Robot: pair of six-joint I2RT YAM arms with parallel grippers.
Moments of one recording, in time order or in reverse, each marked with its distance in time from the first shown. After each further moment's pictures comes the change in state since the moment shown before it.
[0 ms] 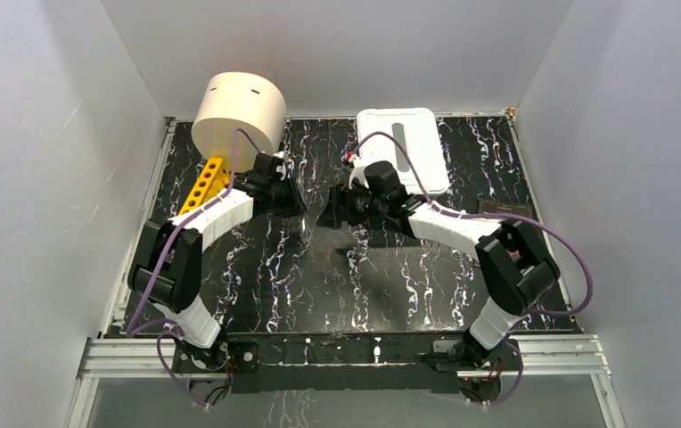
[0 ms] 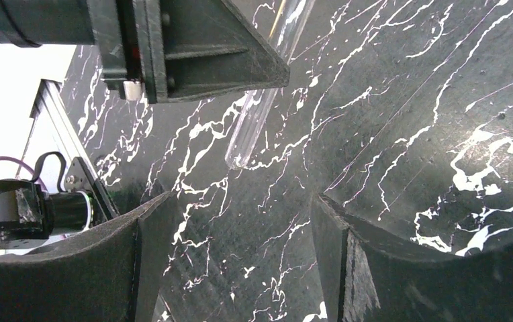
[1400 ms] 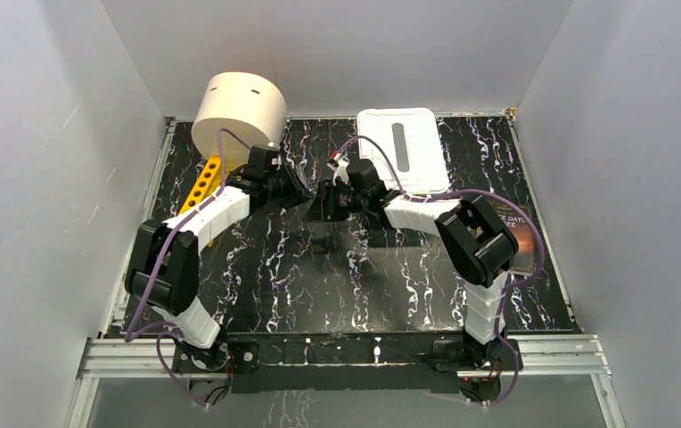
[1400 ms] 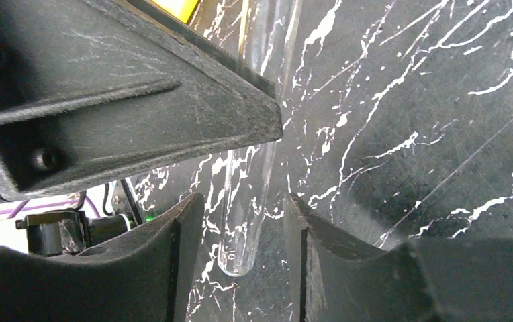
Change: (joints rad) left arm 0.017 -0.021 0.030 0.065 0.049 -0.235; right arm 0.007 0.271 0.150 0.121 -0.107 0.182
